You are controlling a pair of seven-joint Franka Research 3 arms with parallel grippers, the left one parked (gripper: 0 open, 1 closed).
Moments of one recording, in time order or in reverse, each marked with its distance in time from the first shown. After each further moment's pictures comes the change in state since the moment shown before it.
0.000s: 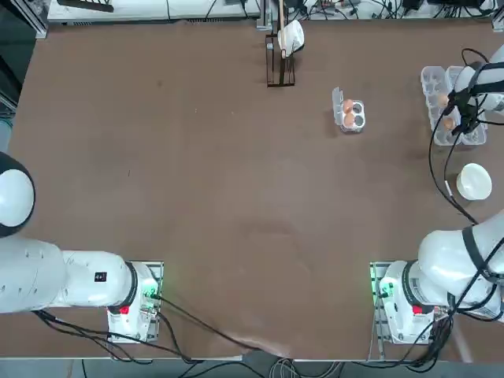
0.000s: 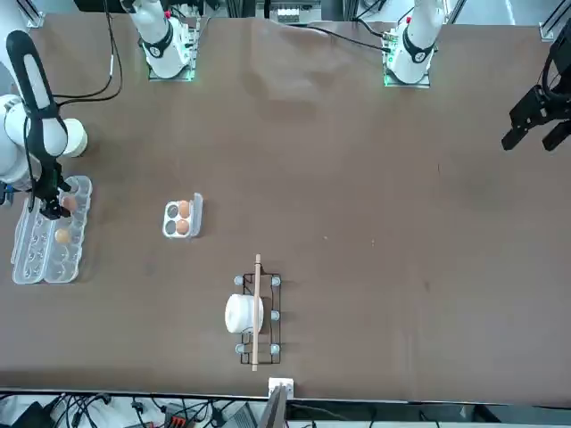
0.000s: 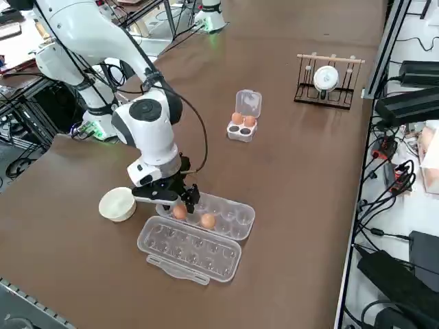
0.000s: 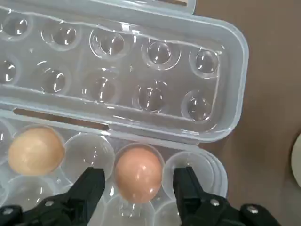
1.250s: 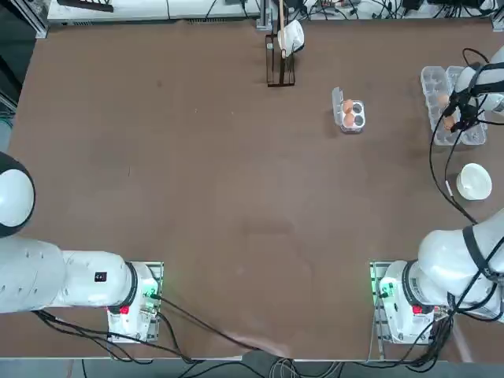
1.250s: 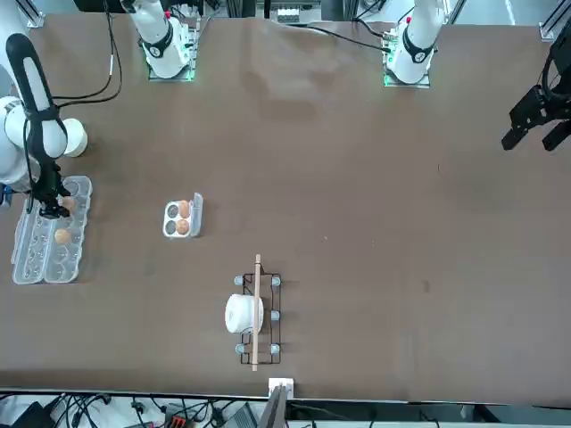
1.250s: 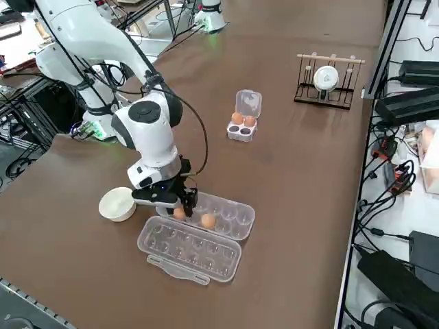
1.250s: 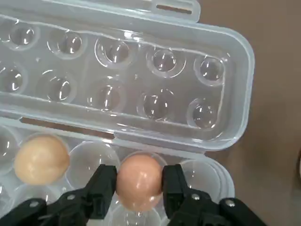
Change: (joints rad) arm -0.004 0.013 0.001 0.011 -0.001 0.020 0.000
